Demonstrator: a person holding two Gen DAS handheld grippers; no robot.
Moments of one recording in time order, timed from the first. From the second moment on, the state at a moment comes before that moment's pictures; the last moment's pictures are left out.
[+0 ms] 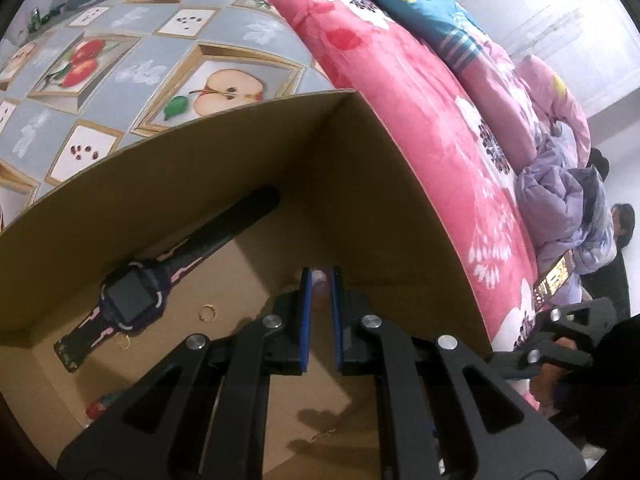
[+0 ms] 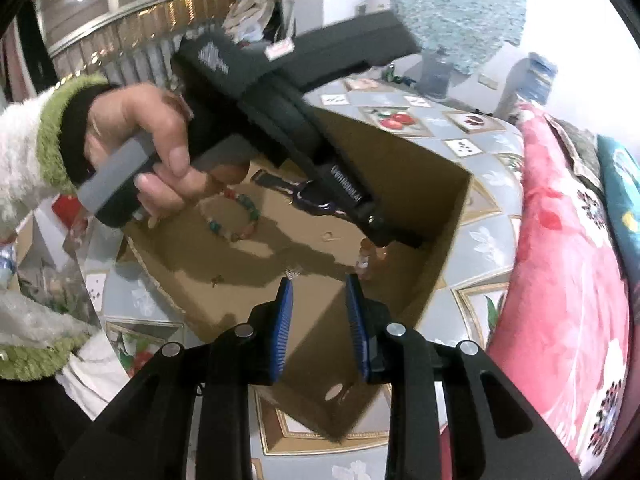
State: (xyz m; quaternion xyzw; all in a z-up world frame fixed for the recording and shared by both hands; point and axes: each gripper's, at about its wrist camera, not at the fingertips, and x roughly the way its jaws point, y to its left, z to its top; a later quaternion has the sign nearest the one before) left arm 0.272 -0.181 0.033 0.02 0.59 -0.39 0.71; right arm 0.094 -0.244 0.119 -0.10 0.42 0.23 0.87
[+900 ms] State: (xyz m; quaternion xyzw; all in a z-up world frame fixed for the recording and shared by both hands) left arm 0.143 0.035 0.137 -0.06 0.41 -0.21 0.89; right arm 0.101 -0.315 0.094 0.16 0.46 0.15 0.86
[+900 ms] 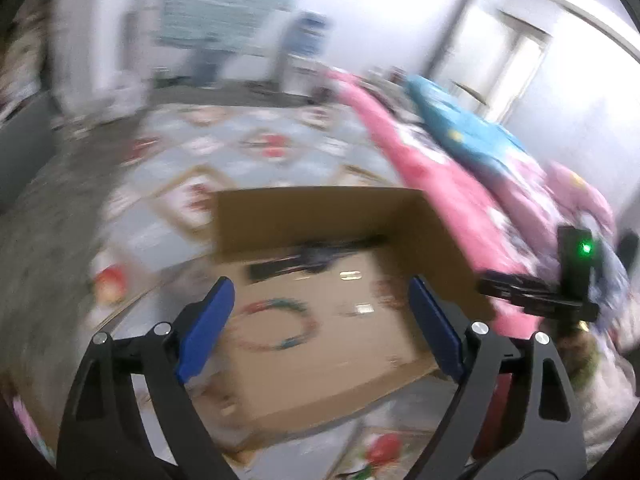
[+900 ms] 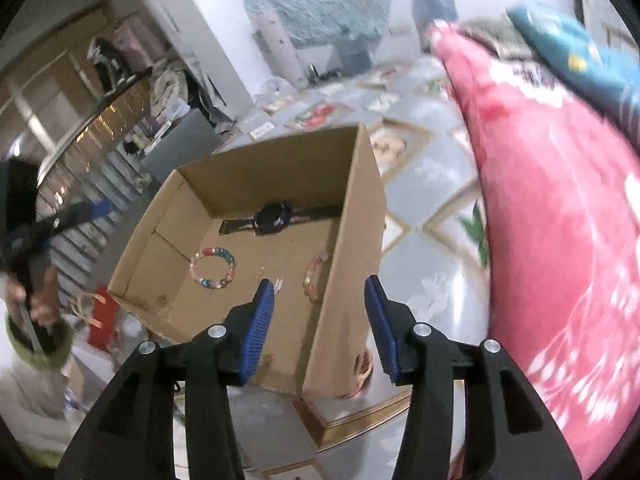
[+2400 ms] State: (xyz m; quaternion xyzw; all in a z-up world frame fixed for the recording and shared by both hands) left arm -0.017 0.037 0.097 -0.02 0.37 -0.07 0.93; right arm -0.045 -0.233 0.092 0.04 0.45 0.05 0.89
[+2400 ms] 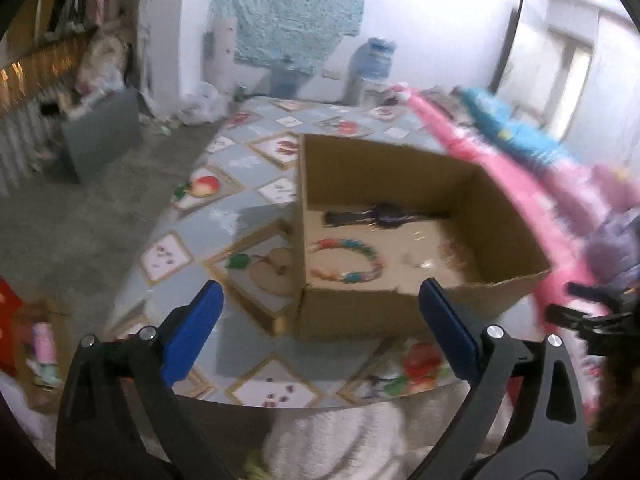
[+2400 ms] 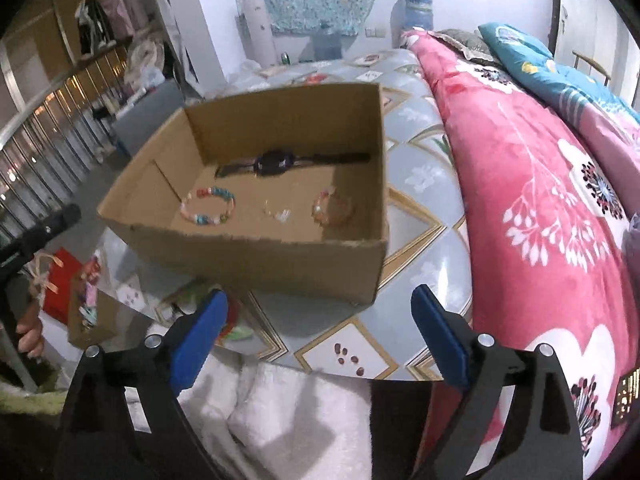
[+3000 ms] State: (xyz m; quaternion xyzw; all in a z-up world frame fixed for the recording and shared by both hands) left arm 0.001 -0.007 0.062 -0.01 0.47 -0.03 0.88; right arm -0.025 -0.207 0.082 0.06 0.47 0.00 0.88
